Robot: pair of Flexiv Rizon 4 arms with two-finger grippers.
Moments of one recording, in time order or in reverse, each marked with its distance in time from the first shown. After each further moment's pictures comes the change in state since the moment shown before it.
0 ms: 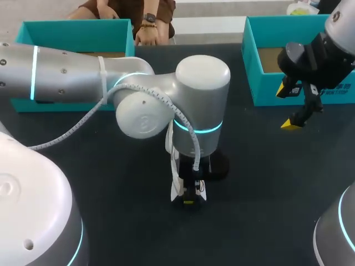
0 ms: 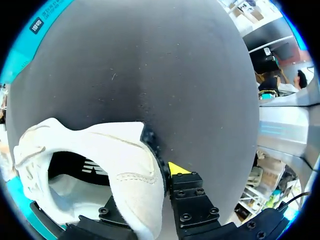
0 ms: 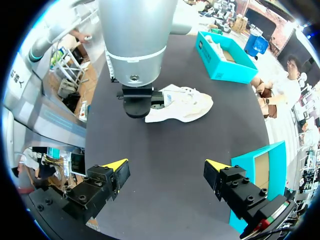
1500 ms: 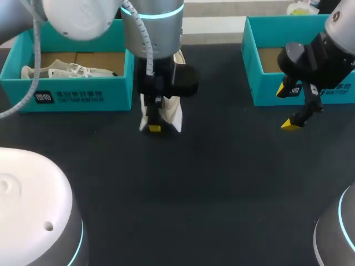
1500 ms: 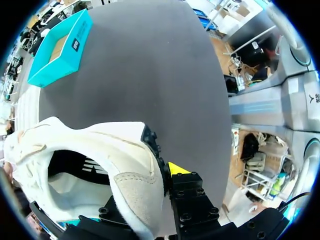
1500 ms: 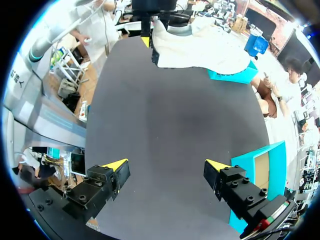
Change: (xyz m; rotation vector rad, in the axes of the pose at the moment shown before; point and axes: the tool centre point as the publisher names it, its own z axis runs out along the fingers) left arm -0.039 0.090 -0.213 0.020 -0.069 0.092; right arm 0.000 0.000 0.000 0.000 0.000 0.000
